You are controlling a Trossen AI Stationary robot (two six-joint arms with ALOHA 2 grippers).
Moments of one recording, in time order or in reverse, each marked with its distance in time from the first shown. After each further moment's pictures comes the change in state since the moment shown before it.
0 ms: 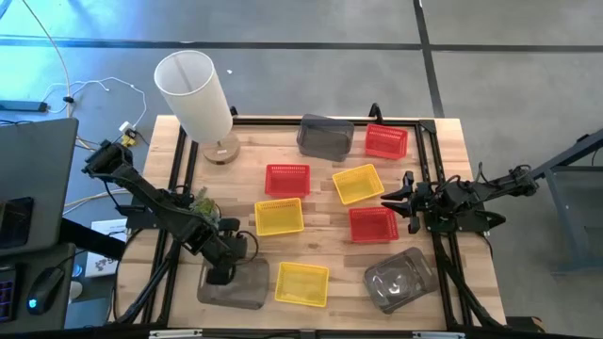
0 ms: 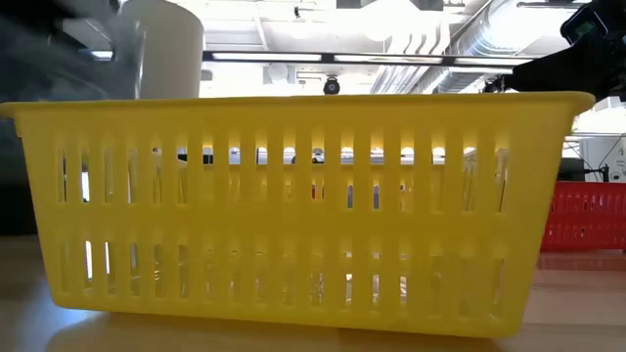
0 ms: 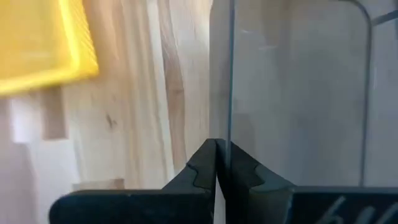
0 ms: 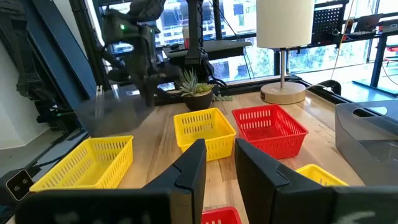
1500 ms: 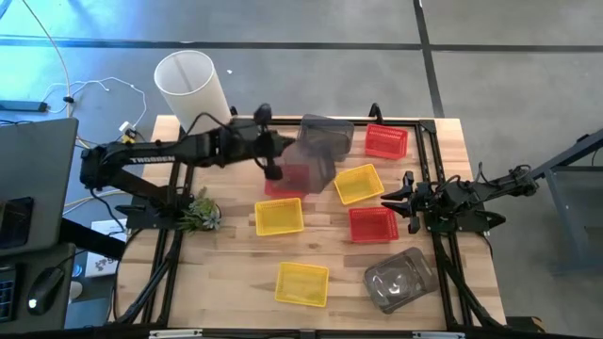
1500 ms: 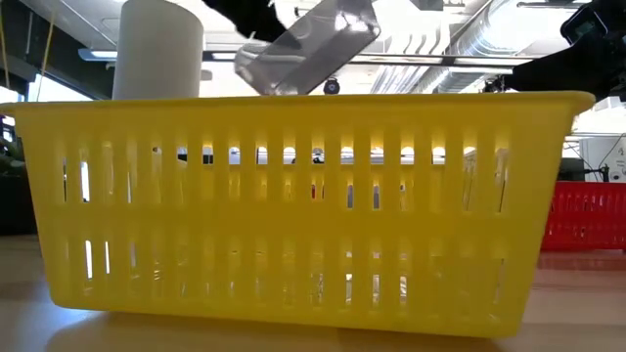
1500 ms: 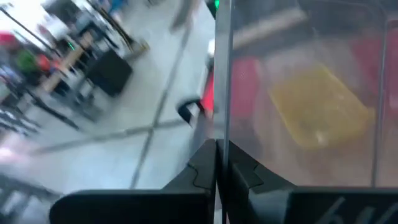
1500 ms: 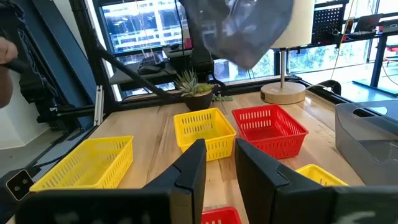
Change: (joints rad) left arm 0.842 -0.043 0.281 0.529 -0.117 1.055; right arm 0.000 0.000 0.000 0.000 0.000 0.000
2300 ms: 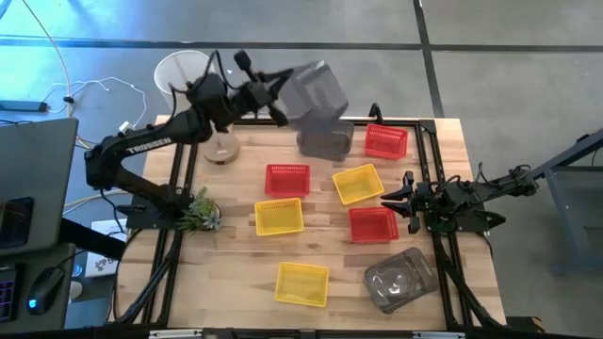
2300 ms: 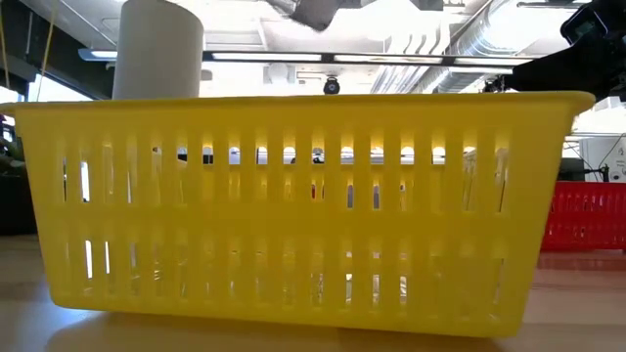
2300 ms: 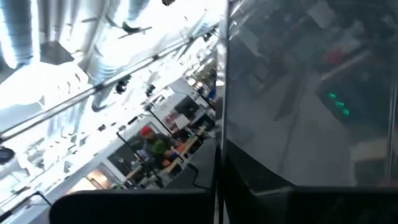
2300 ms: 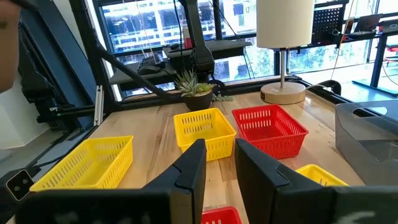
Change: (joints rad) left arm 0.179 0.057 0.259 0.382 0.063 0.277; right arm 0.000 0.000 0.000 0.000 0.000 0.000
